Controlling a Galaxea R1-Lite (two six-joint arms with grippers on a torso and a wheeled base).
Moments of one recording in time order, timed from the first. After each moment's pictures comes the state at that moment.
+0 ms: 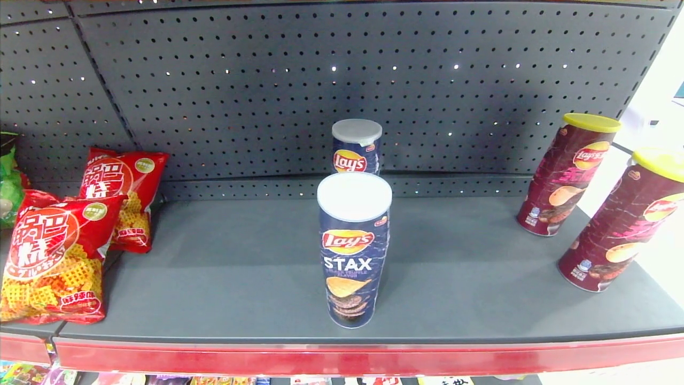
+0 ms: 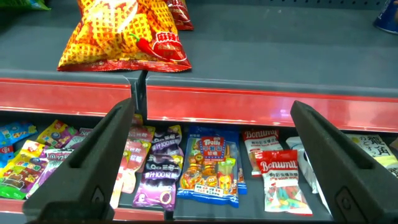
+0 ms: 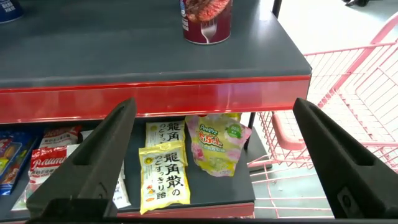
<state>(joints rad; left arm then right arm) 0.00 0.00 0.00 0.01 0.04 -0.04 0.00 0.00 0.00 0.00 -0.04 0.00</state>
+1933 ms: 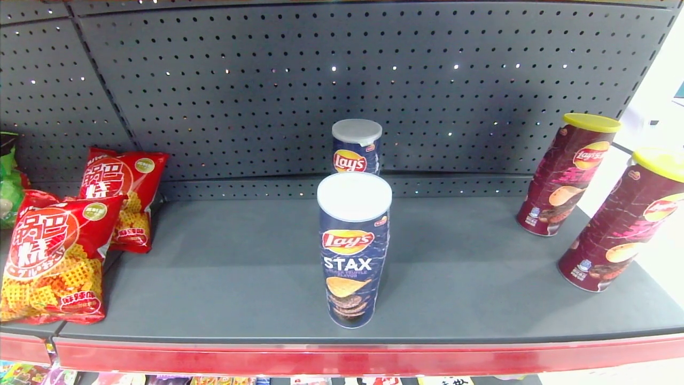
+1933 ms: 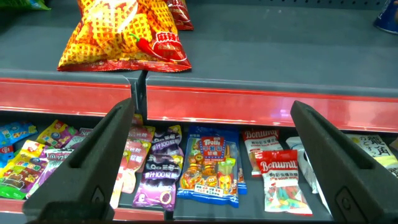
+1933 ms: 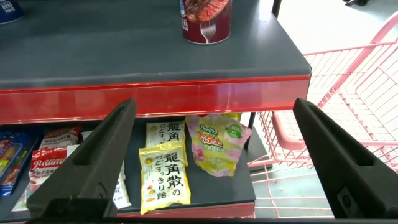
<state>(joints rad) 0.00 0.00 0.00 0.01 0.04 -0.04 0.00 0.00 0.00 0.00 -0.04 0.00</state>
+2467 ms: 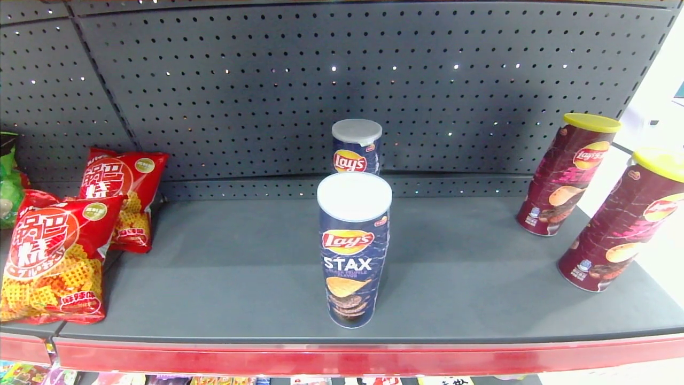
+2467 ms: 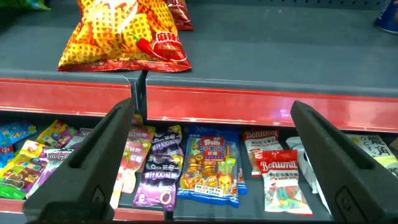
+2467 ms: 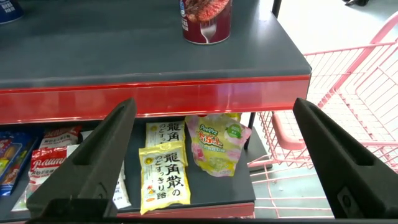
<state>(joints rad) 0.00 0.00 0.00 0.01 0.04 -0.04 0.00 0.00 0.00 0.00 -0.04 0.00</state>
